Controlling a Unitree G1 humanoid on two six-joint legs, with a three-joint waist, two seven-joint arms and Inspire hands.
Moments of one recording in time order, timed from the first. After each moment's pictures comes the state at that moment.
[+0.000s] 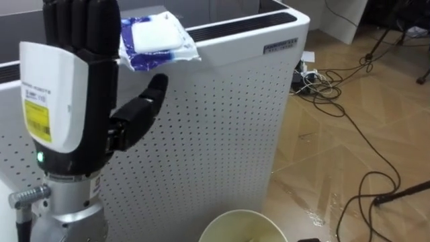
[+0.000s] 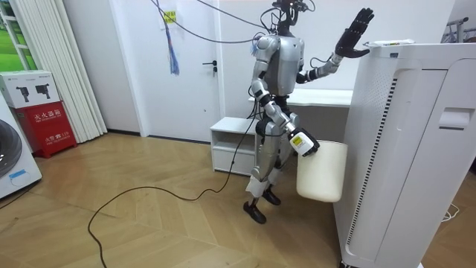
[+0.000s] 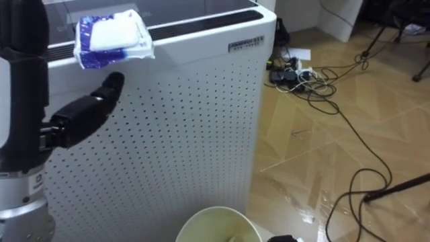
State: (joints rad) left arm -0.08 0.31 0.00 -0.35 0.98 -0.31 0.64; right arm 0.10 -0.24 0.13 0.61 0.06 -0.13 0.08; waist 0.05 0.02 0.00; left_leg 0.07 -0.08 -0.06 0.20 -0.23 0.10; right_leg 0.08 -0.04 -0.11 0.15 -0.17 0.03
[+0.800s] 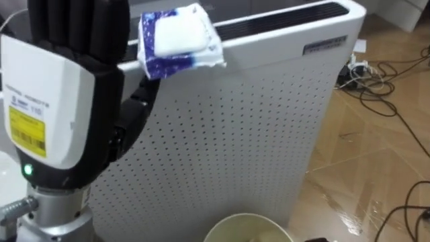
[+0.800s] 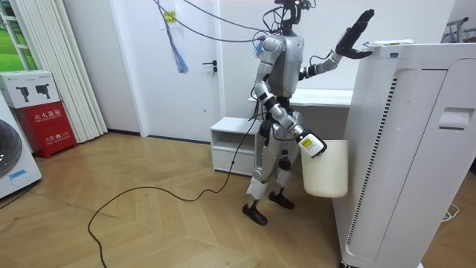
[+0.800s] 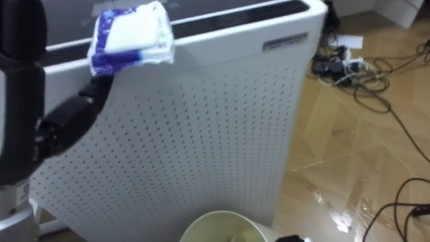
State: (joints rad) left arm -0.03 0.37 0.03 -0.40 1.07 -0.29 0.59; right arm 0.18 -0.28 0.10 0.50 0.00 -0.10 0.14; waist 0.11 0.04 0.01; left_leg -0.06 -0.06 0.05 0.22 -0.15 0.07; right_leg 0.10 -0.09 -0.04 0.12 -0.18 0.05
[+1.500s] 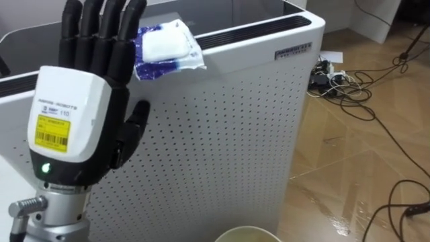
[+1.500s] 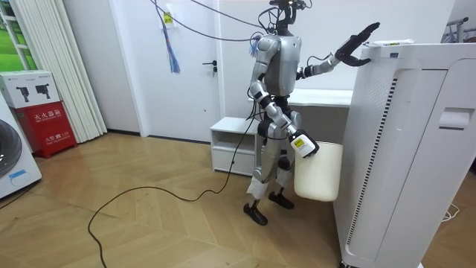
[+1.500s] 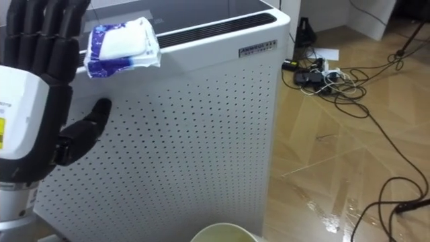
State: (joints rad) left arm 0.05 0.38 0.00 -0.39 1.06 -0.16 0.45; right arm 0.18 -0.28 0.10 0.50 0.00 -0.02 0.15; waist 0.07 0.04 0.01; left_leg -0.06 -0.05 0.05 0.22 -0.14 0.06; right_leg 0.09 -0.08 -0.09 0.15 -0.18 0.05
